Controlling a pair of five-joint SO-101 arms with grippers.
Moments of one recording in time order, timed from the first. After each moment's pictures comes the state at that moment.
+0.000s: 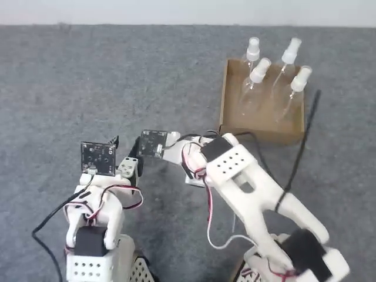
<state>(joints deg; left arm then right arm) -3.4 -100.4 86.7 52.3 1.9 -38.9 -15.1 33.5 62.2 45.6</state>
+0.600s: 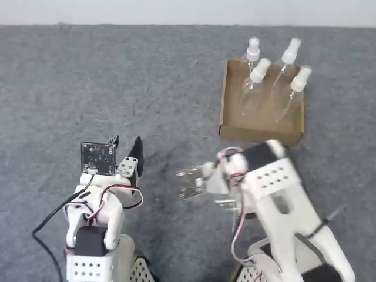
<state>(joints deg) -3.4 -100.4 86.7 52.3 1.9 -22.6 -33.1 41.1 93.5 77.9</state>
